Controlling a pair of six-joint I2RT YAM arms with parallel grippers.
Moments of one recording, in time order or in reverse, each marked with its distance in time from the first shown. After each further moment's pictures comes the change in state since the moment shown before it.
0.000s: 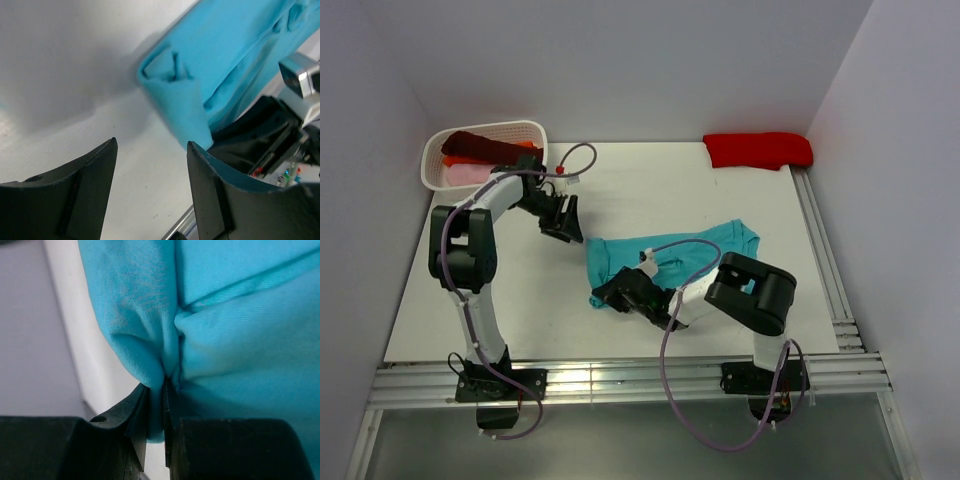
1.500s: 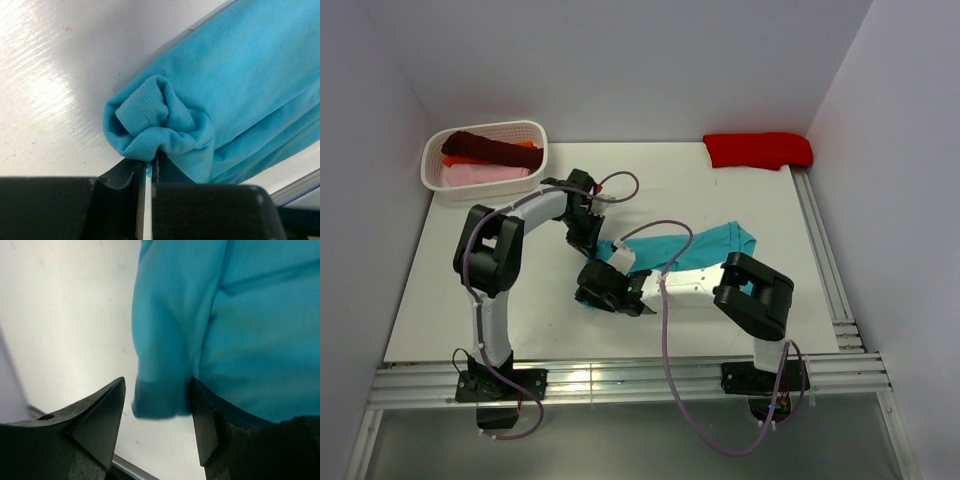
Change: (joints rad) left arm -0.258 0.031 -0.058 0.092 -0.383 -0.145; right arm 0.059 0.002 0.346 -0.584 0.052 -0.062
